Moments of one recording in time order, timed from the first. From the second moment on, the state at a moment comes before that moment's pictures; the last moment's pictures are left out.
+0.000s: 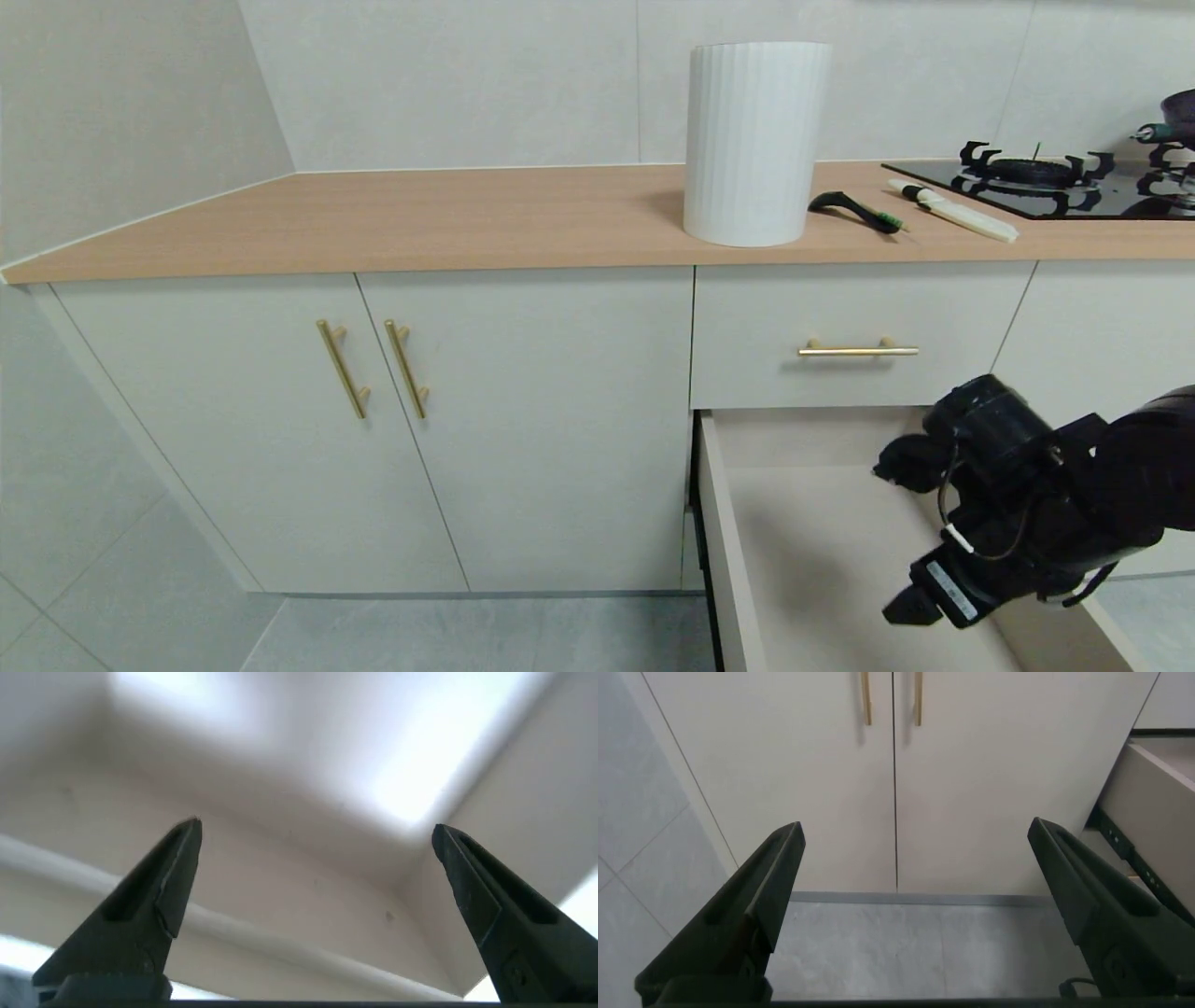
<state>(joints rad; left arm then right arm) -0.01 0.00 0.00 0.00 0.04 0.00 0.38 1.74 -0.89 0.32 -0.09 -0.07</state>
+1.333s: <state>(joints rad) -0.01 0.00 0.00 0.00 0.04 0.00 0.31 1.66 -0.87 0.14 -0.09 -0.06</state>
